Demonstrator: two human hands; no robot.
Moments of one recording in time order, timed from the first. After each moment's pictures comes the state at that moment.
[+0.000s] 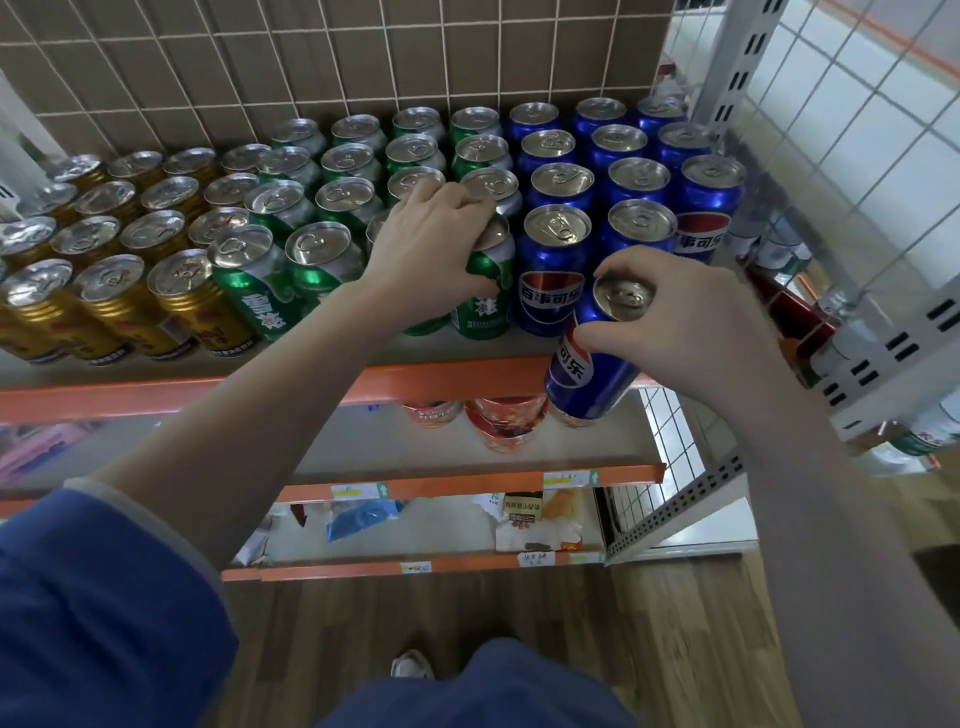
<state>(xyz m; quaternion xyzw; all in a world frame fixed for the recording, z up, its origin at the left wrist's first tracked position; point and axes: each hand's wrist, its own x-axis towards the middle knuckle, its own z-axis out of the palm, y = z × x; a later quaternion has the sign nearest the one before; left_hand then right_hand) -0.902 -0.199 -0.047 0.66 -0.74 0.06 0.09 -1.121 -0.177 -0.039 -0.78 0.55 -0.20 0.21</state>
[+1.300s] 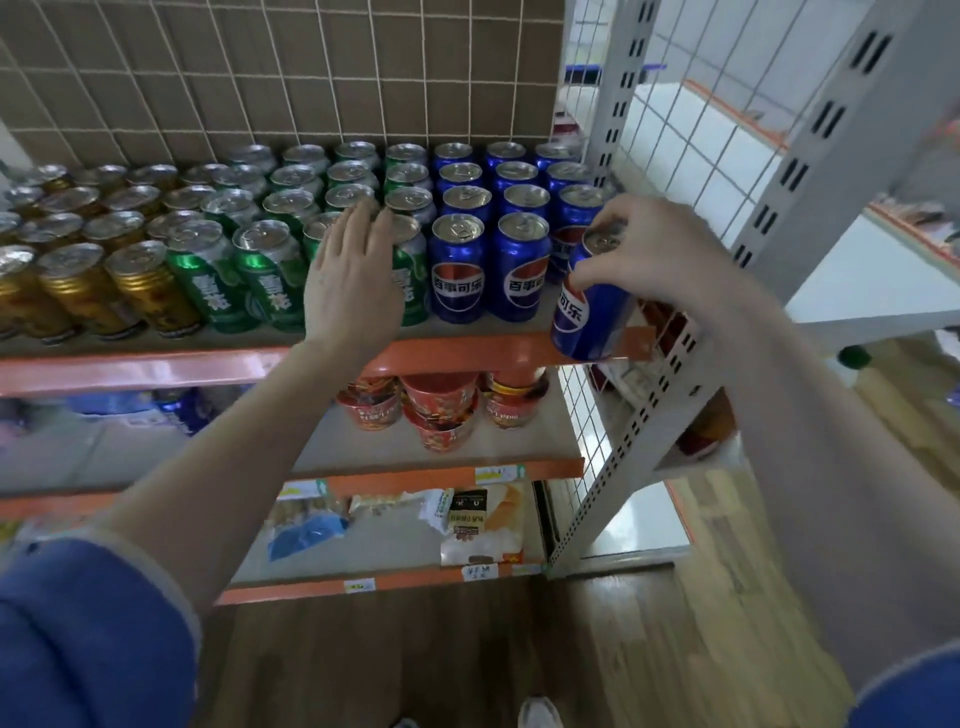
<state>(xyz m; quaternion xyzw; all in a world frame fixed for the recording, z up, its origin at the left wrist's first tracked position) -0.947 -0.138 -0.073 0.73 -0.63 0.13 0.22 -1.193 -0.178 0.010 -0.78 0.58 -0.16 0.17</state>
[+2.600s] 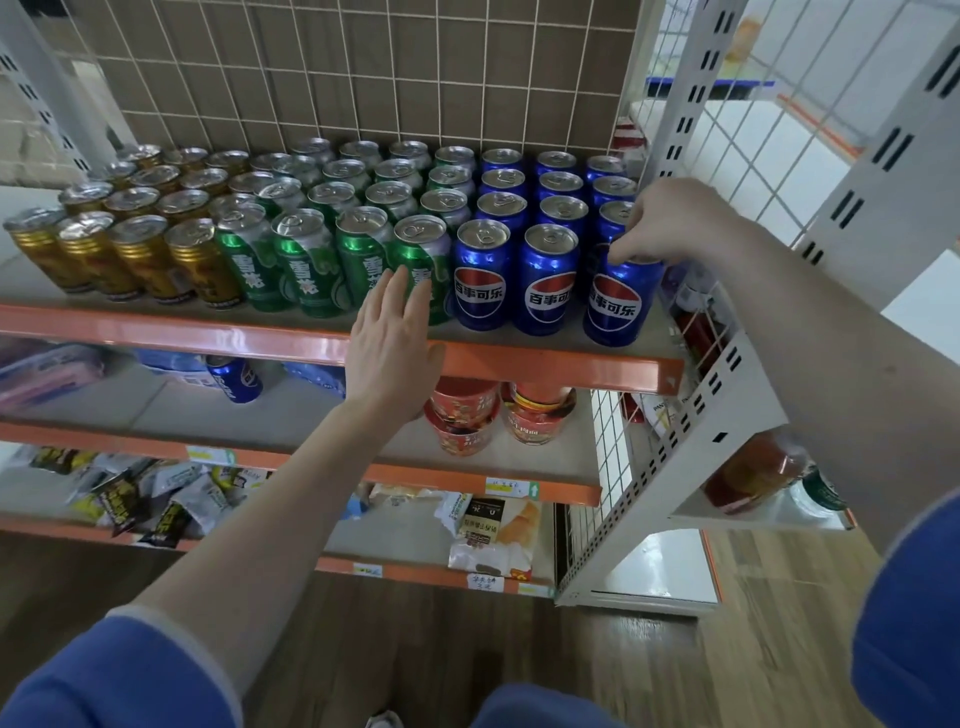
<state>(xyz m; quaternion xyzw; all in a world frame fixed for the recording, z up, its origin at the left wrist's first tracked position) -1.001 -0.109 -0.099 0.80 -0.56 0.05 0.21 -1.192 -0.287 0.003 -0.84 0.54 -0.03 0.08</state>
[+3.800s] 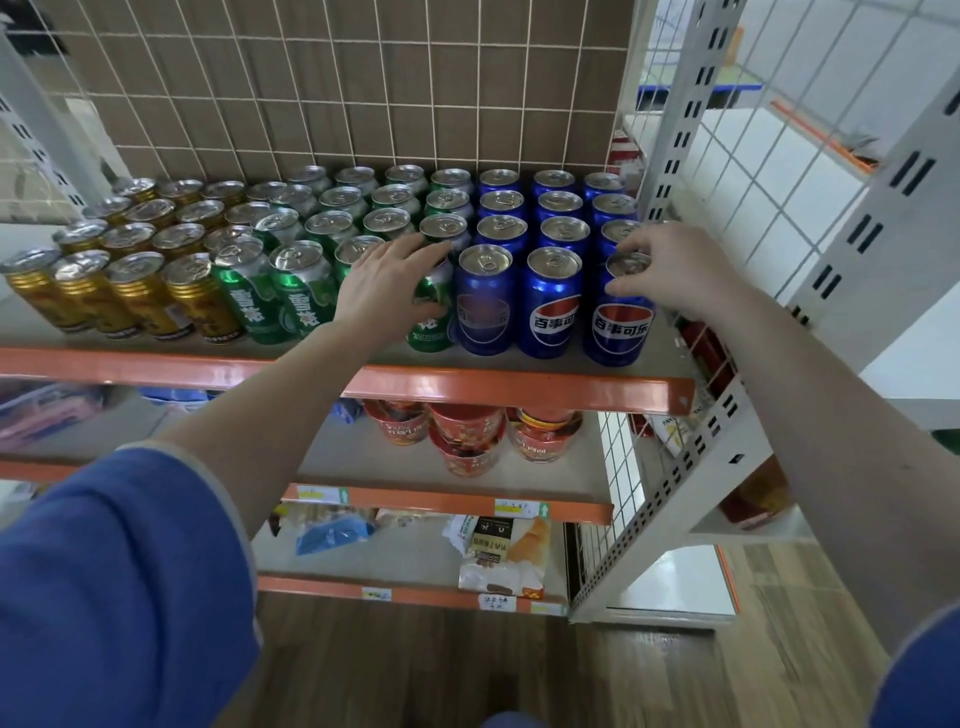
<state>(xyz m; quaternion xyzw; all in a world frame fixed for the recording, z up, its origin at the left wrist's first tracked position) -0.939 -0.180 -0.063 0.74 -0.65 0.07 0.13 -1.197 -0.286 -0.026 -0.86 0.49 -0.15 0.08</state>
